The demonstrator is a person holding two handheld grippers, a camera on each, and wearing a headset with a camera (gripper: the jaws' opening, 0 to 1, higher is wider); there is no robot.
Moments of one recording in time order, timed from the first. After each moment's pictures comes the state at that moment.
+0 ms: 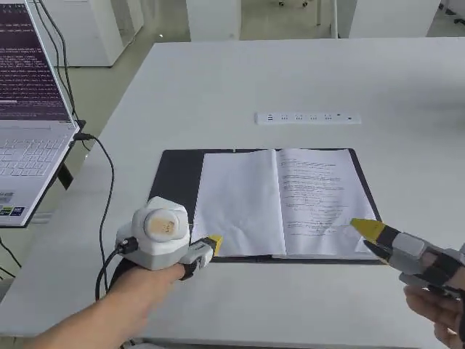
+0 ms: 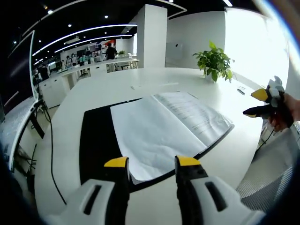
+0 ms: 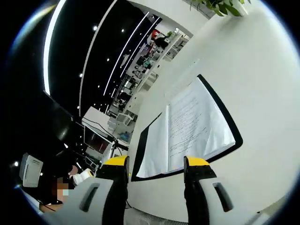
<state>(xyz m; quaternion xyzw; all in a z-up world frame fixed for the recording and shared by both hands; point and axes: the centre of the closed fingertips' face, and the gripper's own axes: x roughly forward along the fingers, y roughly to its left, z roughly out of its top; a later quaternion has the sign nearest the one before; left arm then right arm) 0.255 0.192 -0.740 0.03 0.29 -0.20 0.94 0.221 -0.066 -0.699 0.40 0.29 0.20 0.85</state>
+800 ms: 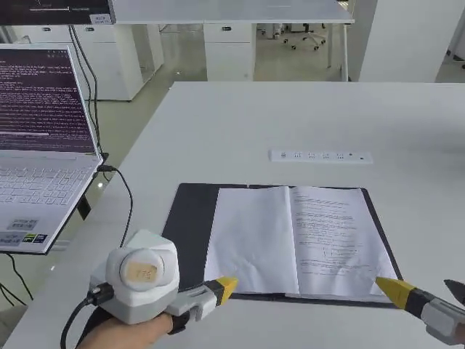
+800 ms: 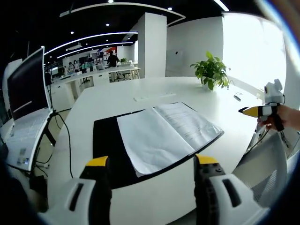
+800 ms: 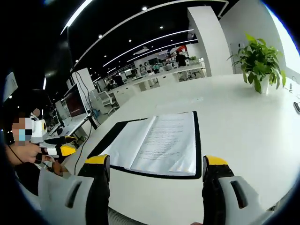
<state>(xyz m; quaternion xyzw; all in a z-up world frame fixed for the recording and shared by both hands) 0.220 0.203 -0.688 0.03 0.26 -0.20 0.95 0.207 -0.087 -0.681 0.10 0.24 0.19 0.95</state>
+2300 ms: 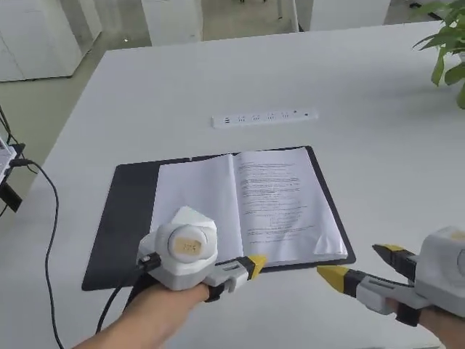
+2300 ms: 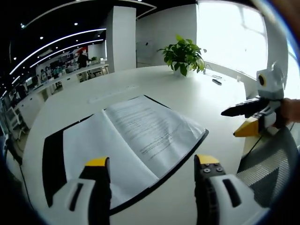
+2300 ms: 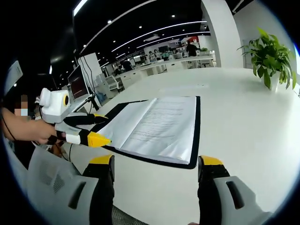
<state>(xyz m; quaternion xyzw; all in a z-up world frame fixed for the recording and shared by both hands) 0.270 0.032 -0.749 0.08 0.28 -0.33 0.90 0.210 -0.107 -0.738 0.08 0.29 0.23 0.93</state>
